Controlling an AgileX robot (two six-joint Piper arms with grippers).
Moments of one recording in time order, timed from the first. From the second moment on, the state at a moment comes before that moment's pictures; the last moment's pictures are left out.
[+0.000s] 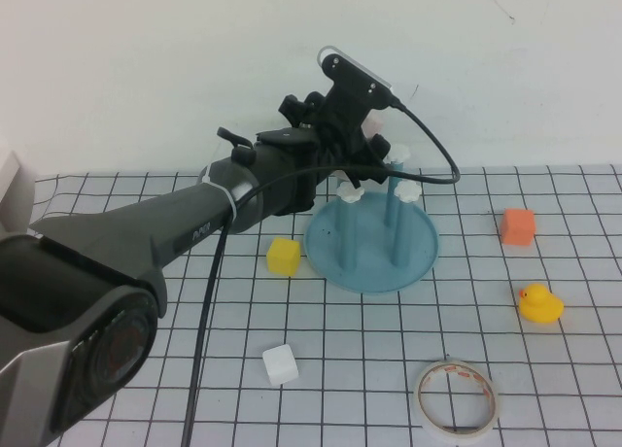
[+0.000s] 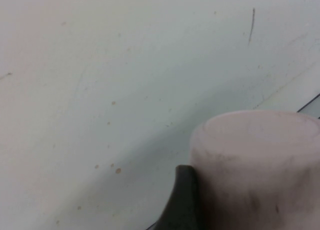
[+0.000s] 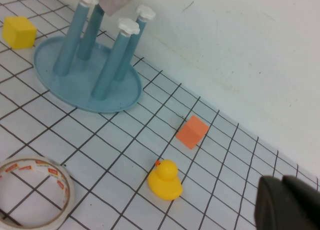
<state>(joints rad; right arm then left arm) 0.80 0.63 -0.18 -1.59 0.53 1.29 -0.54 2.32 -1.88 -1.75 -0.12 1.99</state>
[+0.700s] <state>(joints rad) 0.80 0.63 -0.18 -1.60 0.53 1.29 -0.54 2.32 -1.88 -1.75 -0.21 1.82</state>
